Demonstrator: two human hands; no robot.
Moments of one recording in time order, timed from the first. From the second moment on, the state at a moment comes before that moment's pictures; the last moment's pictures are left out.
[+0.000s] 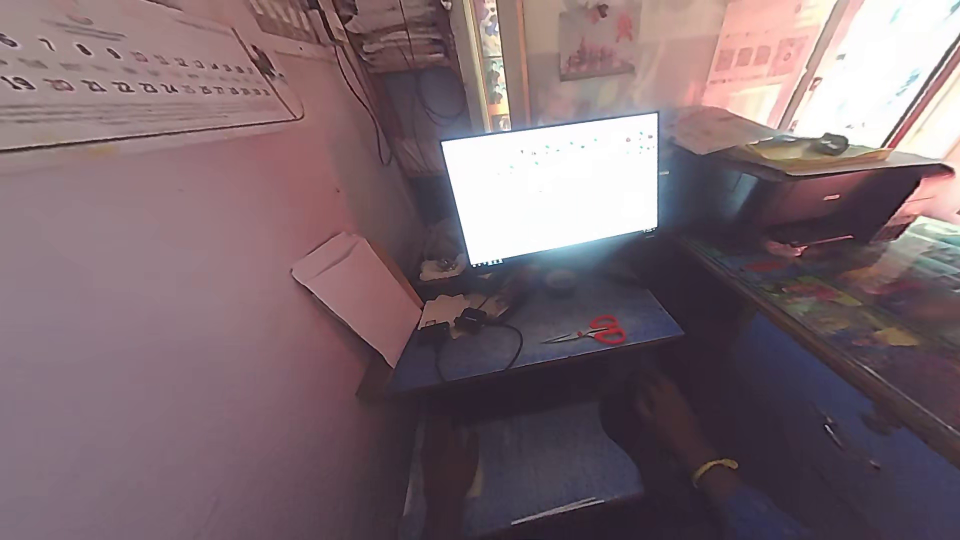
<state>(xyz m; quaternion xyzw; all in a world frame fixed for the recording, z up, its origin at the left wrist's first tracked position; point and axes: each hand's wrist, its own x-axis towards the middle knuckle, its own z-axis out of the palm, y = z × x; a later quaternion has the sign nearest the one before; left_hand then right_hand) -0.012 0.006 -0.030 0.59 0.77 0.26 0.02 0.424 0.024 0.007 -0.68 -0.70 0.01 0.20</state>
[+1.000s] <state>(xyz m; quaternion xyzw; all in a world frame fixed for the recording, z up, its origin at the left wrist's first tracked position) -0.013 0.011 -0.042 0.60 0.77 0.23 0.01 0.424 0.019 0.008 -0.70 -0.69 0.02 0.19</state>
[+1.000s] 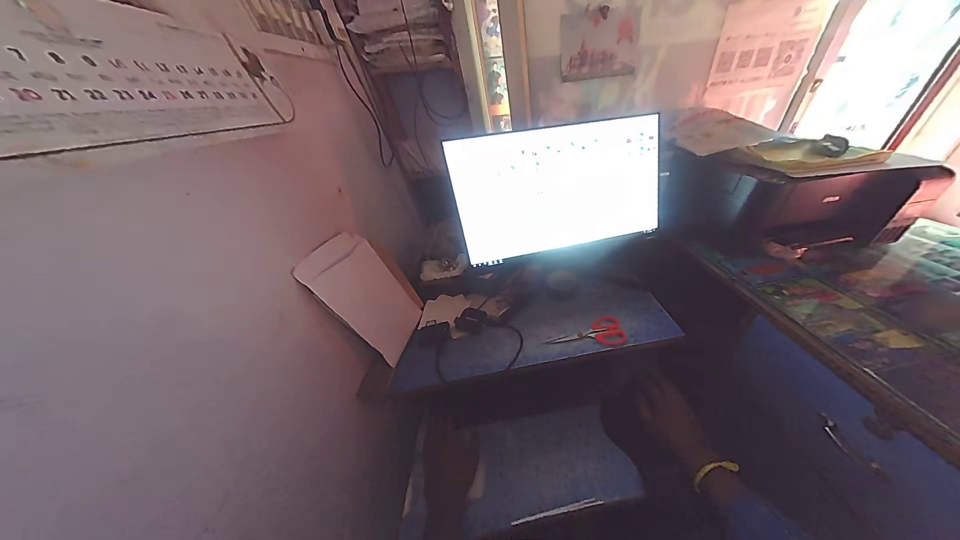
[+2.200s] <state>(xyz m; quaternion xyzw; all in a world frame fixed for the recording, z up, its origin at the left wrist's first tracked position) -0.014 0.010 -0.040 0.59 0.76 0.26 -0.02 0.426 0.020 0.007 -0.68 -0.71 0.00 0.18</state>
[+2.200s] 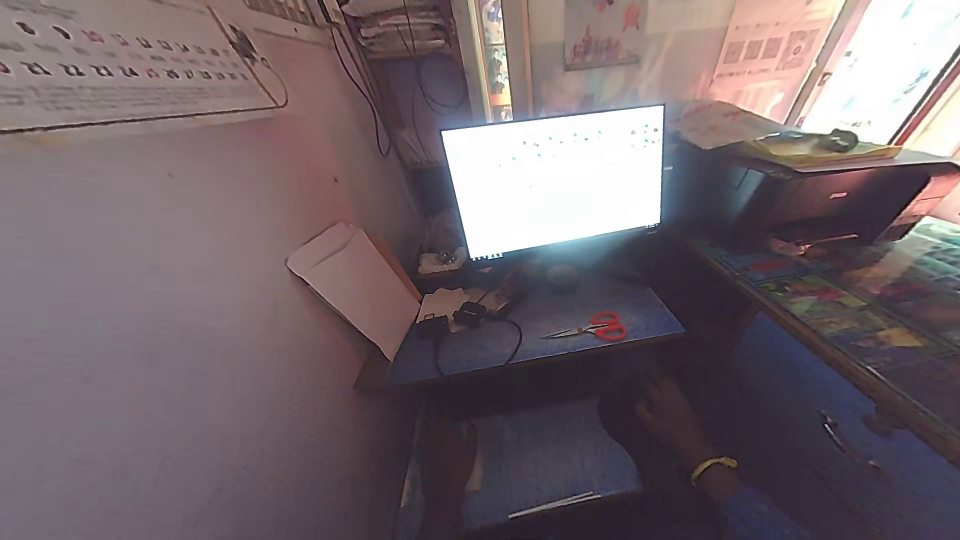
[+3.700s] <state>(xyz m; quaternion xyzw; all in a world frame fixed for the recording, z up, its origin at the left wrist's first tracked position) 0.032 -0.009 0.026 0.62 0.78 0.12 -0.02 0.429 0.014 0.015 -0.70 -0.69 0.07 0.20</state>
